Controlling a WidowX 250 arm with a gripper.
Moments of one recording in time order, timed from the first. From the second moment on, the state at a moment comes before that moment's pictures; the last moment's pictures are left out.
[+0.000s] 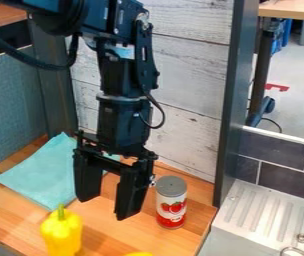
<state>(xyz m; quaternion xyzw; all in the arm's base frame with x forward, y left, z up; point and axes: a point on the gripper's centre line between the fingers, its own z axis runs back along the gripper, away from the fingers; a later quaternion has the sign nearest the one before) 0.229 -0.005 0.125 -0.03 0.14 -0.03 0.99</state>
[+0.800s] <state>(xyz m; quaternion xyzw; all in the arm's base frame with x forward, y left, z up) 0.298 -0.047 0.086 0.00 0.09 -0.04 1.00</state>
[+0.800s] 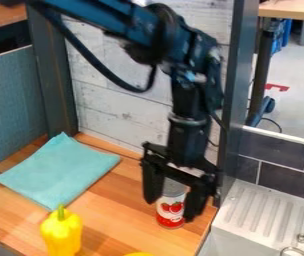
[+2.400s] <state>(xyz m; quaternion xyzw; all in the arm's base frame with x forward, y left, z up) 0.331 -0.011 0.033 -0.02 0.12 -0.02 0.99</state>
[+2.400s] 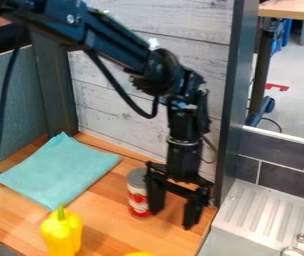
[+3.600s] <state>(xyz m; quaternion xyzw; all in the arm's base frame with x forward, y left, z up) 0.305 0.054 0.046 -0.03 0.07 0.03 1.00</state>
